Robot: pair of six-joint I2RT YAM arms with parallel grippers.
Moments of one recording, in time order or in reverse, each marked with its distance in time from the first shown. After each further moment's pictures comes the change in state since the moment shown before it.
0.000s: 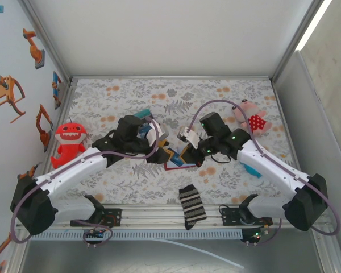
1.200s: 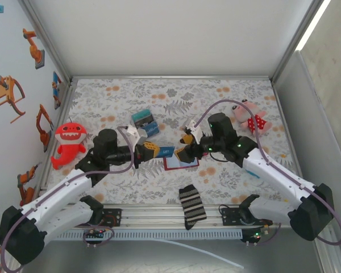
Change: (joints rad) left arm 0.124 -0.322 -0.324 0.343 0.056 -0.231; right arm -0.029 -0.103 -0.143 0.378 0.004 0.174
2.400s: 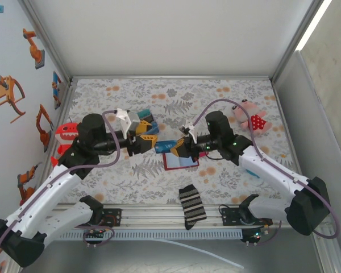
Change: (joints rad) left arm 0.013 0.006 0.370 -0.330 -0.033 0.119; right arm -0.002 0.053 -0.003 0.108 -0.230 0.048
